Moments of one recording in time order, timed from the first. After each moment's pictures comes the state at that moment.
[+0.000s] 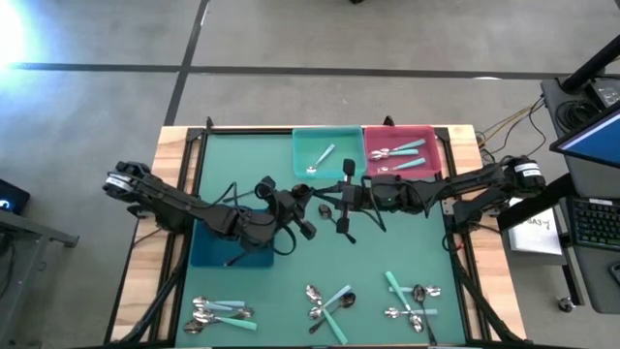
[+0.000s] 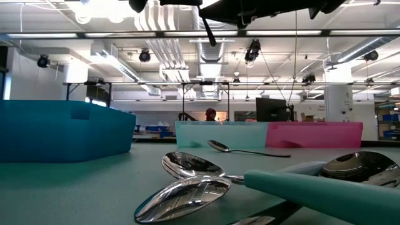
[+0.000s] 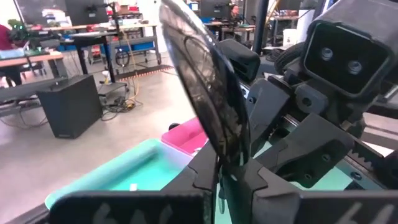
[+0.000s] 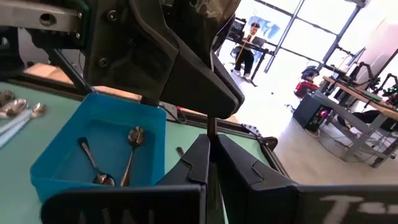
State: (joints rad) left arm -0.33 1.54 1.09 0.30 -1.05 -0.15; right arm 0.05 1.44 0.88 0.49 0.20 -0.31
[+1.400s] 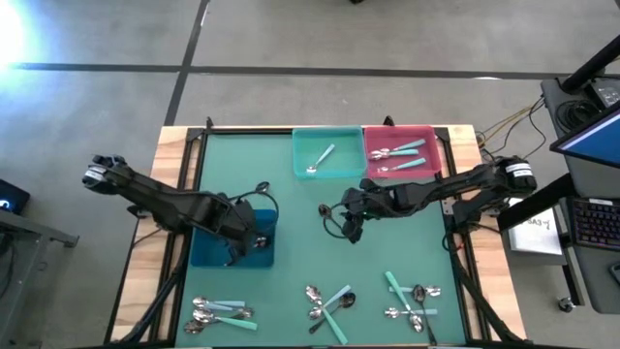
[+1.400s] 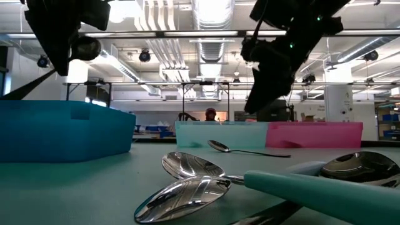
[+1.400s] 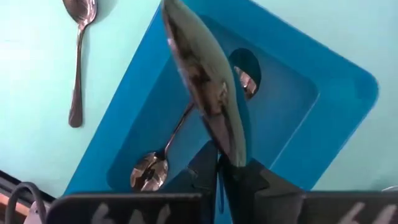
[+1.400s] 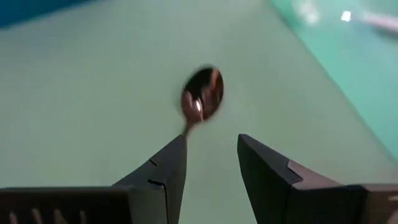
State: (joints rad) left arm -0.33 1.32 1.07 -1.20 -0.17 -0.85; right arm 0.05 1.52 0.88 -0.27 0.24 0.38
